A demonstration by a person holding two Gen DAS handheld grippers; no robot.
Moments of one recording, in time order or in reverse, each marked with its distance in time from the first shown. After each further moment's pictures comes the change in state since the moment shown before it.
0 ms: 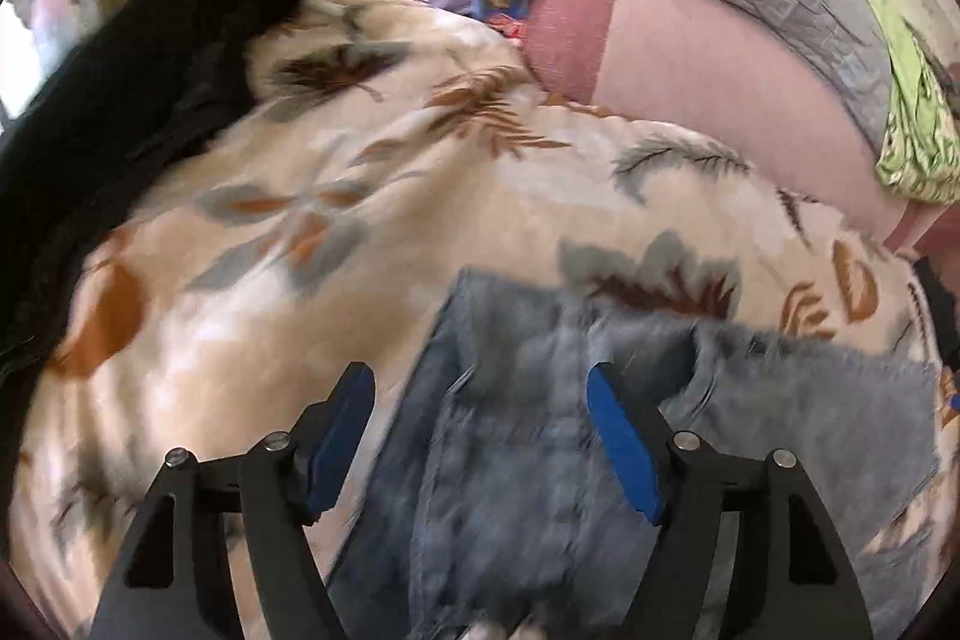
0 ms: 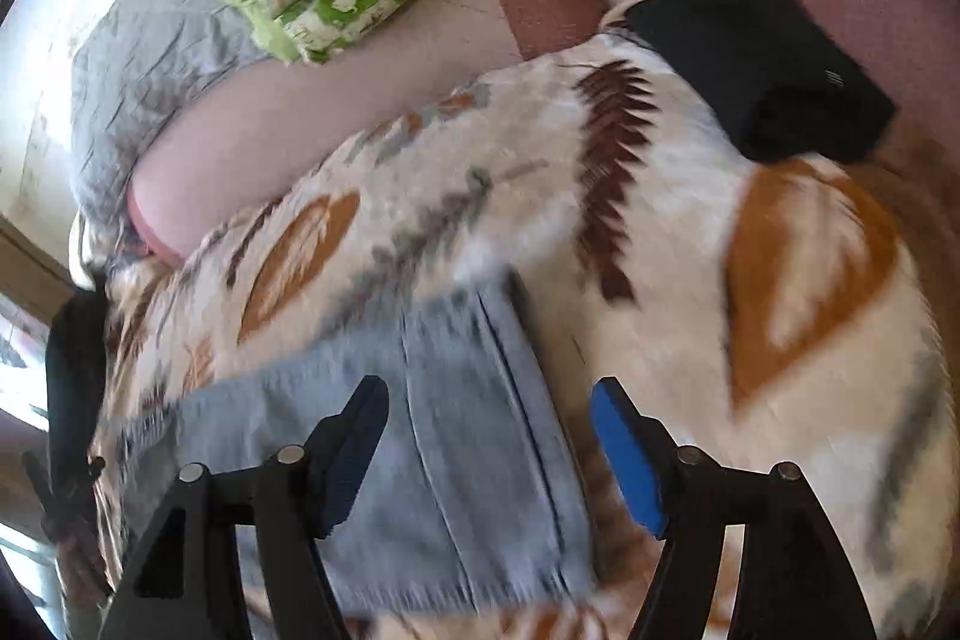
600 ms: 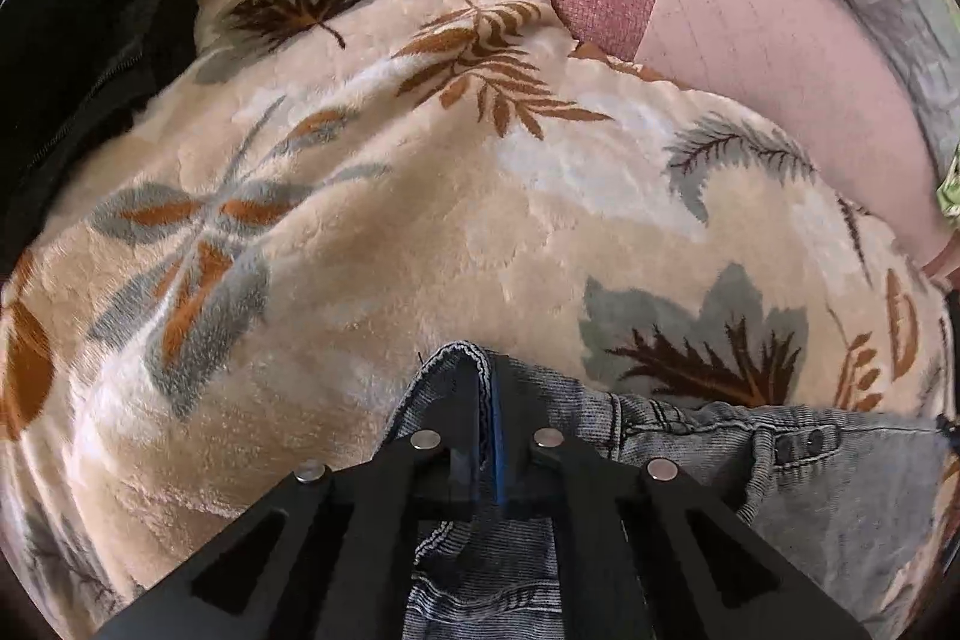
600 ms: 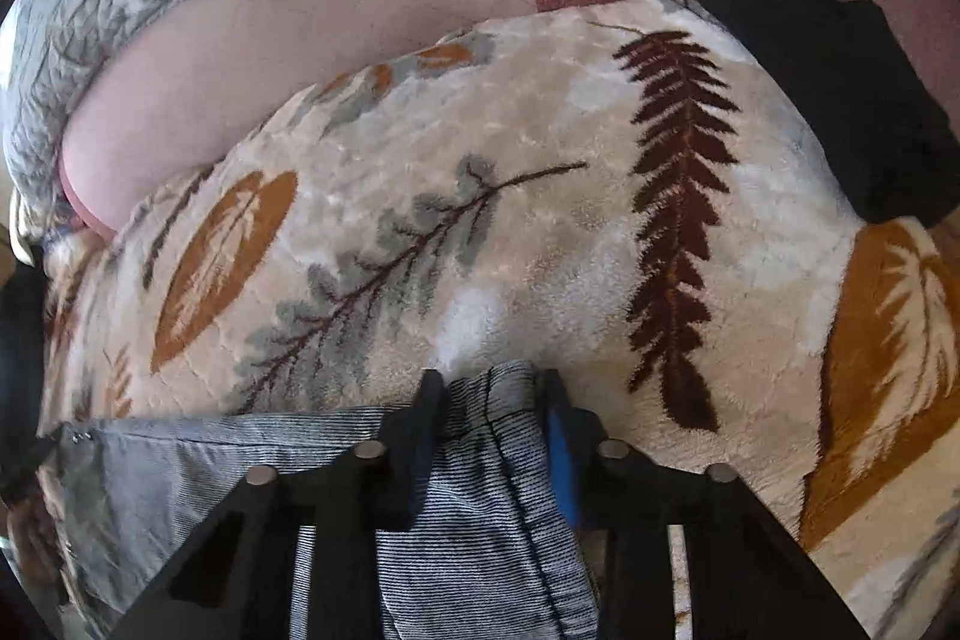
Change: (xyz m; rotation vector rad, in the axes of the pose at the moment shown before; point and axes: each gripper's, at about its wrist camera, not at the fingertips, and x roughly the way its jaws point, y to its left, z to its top) left arm 0.077 -0.013 0.039 -0.046 0.135 0.066; right arm 0.062 0.020 0.025 -0.096 0.101 -0.125
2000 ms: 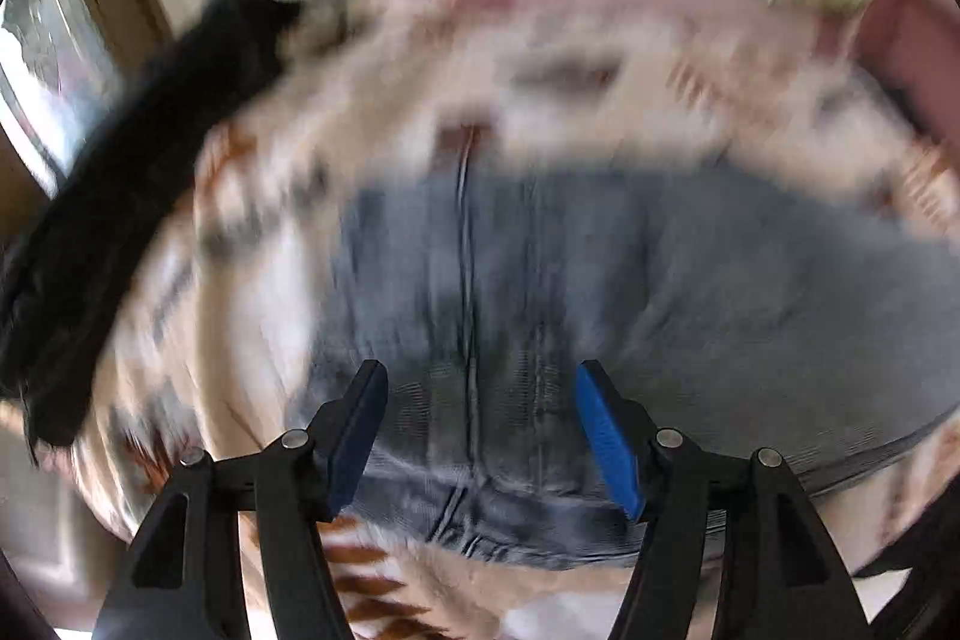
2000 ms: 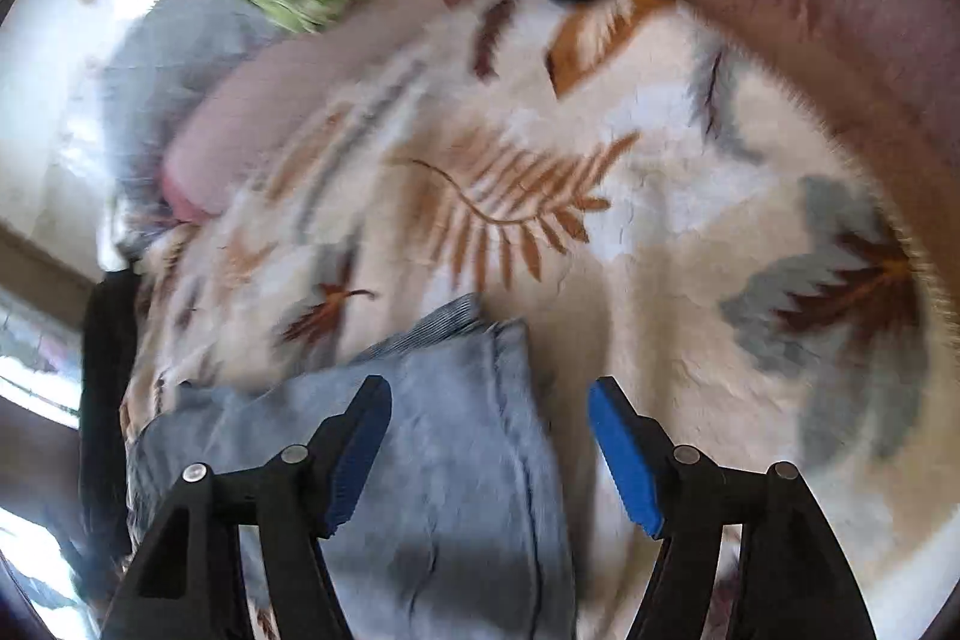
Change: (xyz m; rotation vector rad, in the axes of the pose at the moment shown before) left arm -0.146 0.023 -0.250 0.302 -0.075 0.109; right arm -0.125 -0.074 -0.222 0.223 0.005 0.179
